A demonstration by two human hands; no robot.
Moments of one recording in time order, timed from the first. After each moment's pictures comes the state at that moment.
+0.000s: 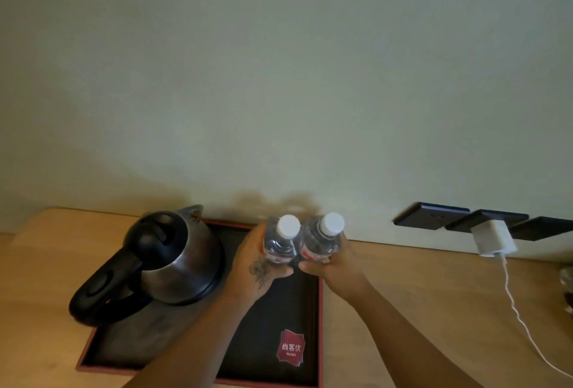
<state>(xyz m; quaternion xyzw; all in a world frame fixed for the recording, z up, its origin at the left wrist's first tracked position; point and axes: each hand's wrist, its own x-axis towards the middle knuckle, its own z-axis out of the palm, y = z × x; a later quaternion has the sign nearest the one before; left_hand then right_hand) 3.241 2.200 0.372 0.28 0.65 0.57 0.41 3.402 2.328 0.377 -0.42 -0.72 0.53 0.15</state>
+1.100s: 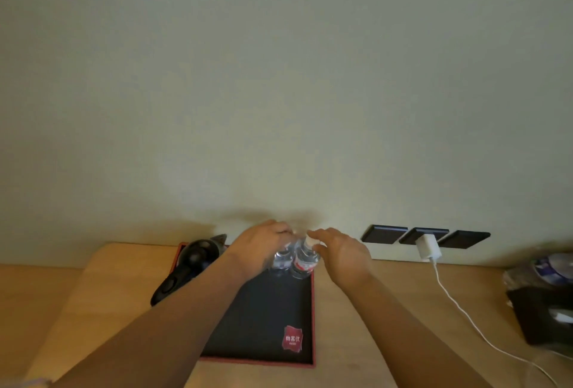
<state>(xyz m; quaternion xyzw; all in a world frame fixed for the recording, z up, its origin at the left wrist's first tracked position) 3.206 2.204 0.563 0.73 0.67 0.06 0.11 3.402 2.303 0.561 -0.41 -0.90 0.14 0.03</state>
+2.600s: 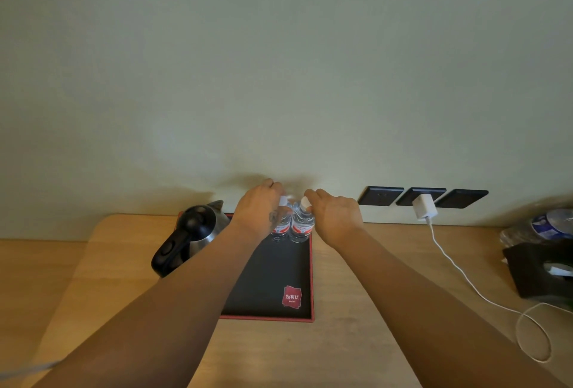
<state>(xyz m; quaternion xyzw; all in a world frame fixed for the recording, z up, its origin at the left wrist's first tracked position) 3.230 2.220 0.544 0.55 0.82 0.12 0.13 3.395 2.299 0.561 -0.38 -0.92 -0.03 -0.11</state>
